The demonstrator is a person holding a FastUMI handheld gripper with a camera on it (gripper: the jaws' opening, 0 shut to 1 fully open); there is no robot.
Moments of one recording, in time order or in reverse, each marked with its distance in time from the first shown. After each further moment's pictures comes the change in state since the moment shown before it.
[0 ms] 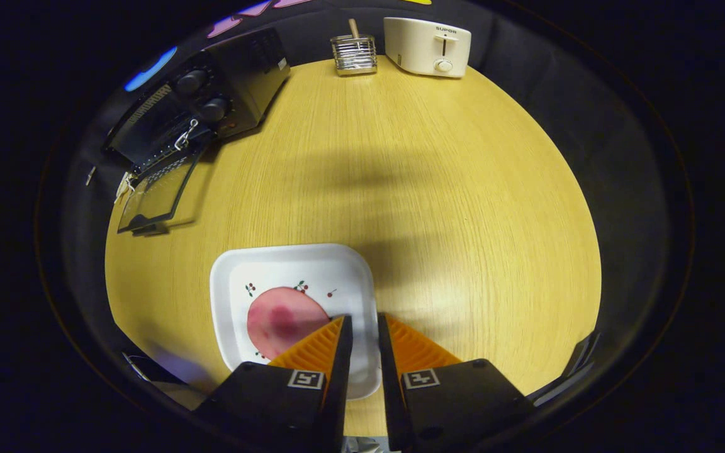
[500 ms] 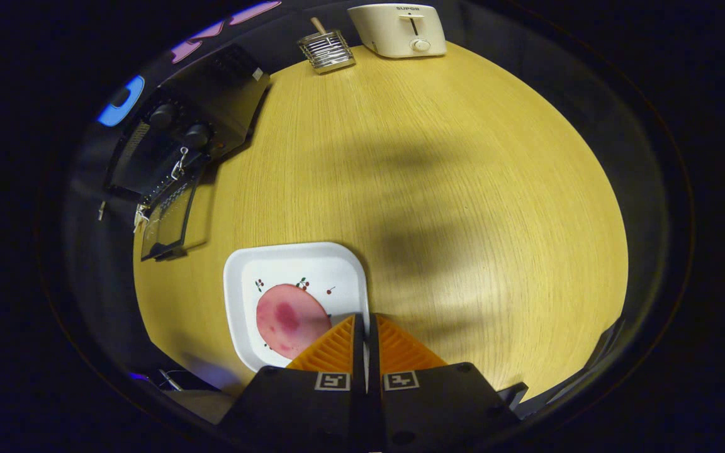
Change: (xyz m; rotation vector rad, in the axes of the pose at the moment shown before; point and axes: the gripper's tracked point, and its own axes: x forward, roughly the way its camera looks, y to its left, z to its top) arm 0.001 0.000 0.002 0.156 0.071 0.197
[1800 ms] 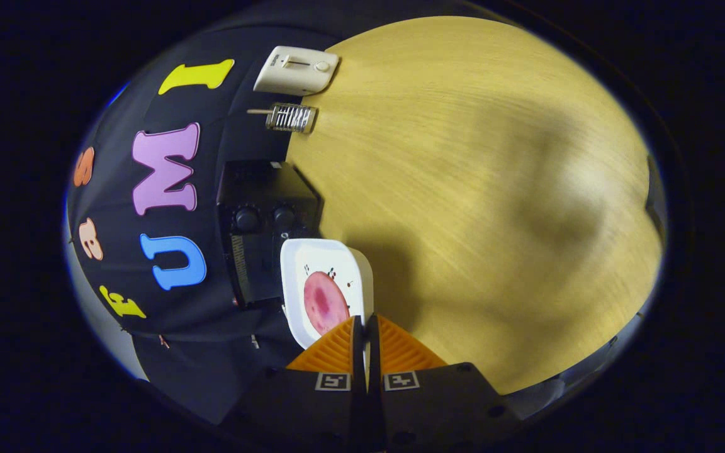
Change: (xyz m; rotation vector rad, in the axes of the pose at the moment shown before) arm -0.043 0.154 -0.011 0.774 -0.176 0.556
